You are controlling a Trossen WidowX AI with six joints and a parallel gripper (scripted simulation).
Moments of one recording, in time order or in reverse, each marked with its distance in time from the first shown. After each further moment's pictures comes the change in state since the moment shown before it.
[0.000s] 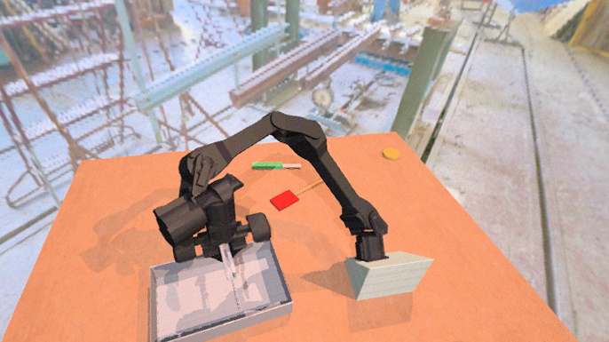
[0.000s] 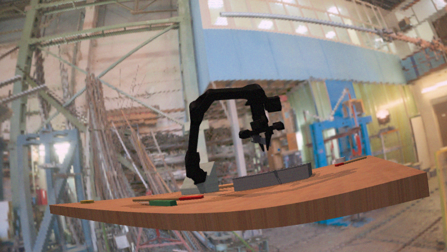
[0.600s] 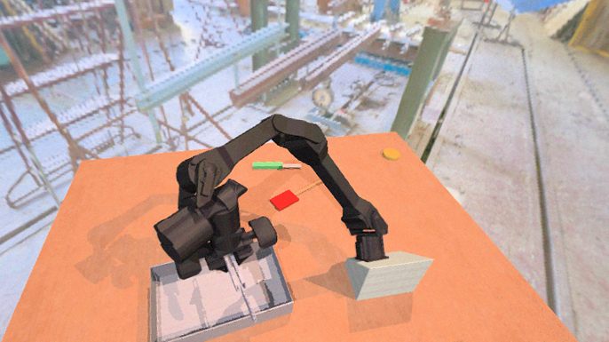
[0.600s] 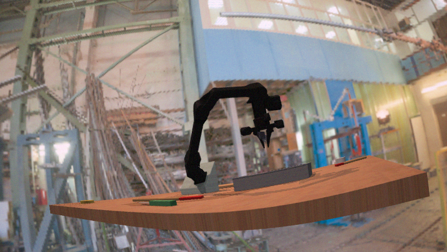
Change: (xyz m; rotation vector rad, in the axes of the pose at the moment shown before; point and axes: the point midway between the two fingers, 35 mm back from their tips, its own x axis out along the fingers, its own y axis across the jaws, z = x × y) arm -0.017 -0.003 -0.037 -0.114 0.010 -0.011
